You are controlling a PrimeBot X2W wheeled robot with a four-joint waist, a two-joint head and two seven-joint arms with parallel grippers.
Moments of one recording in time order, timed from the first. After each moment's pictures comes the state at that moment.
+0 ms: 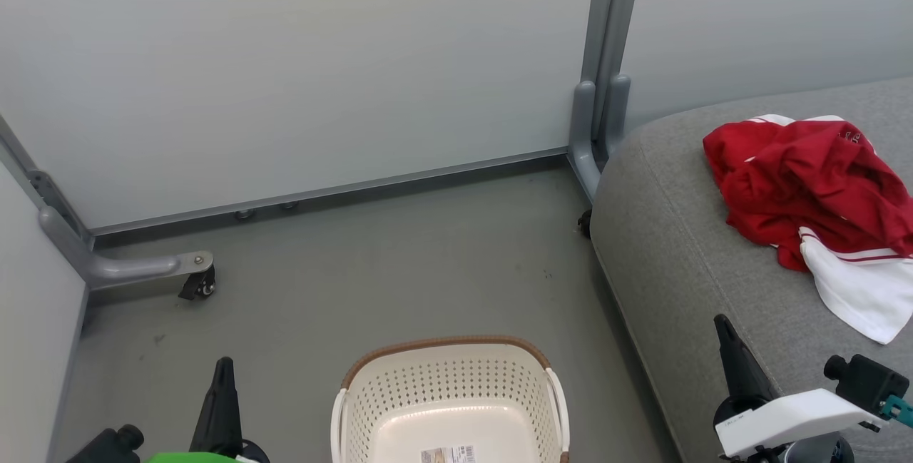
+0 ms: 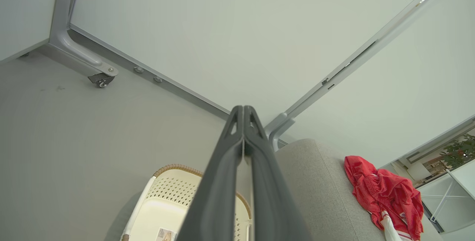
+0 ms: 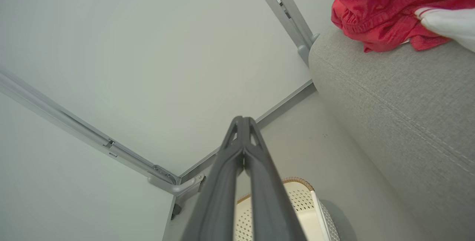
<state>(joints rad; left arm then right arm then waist) 0.14 0.08 -0.05 0.11 -0.83 -0.07 -0.13 0.04 -0.09 0.05 0.16 0.84 0.13 -0.12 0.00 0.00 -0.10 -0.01</state>
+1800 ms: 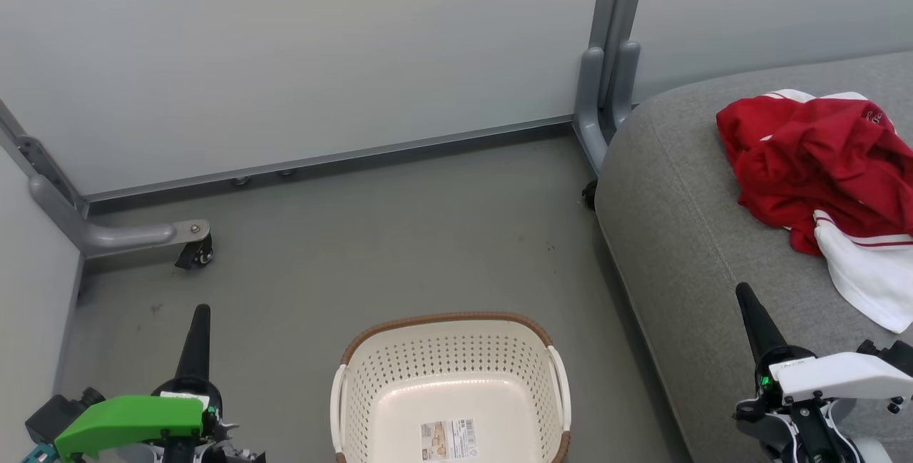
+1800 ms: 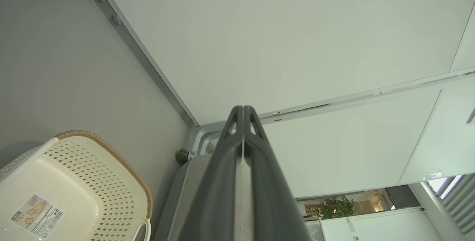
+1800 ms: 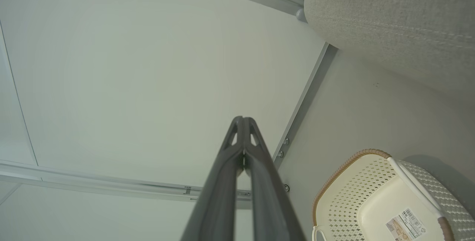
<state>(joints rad) -0.03 0.08 0.03 0.20 -1.41 -0.11 0.01 -0.06 -0.08 -0.05 0.22 1.40 0.13 0.03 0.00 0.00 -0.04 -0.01</state>
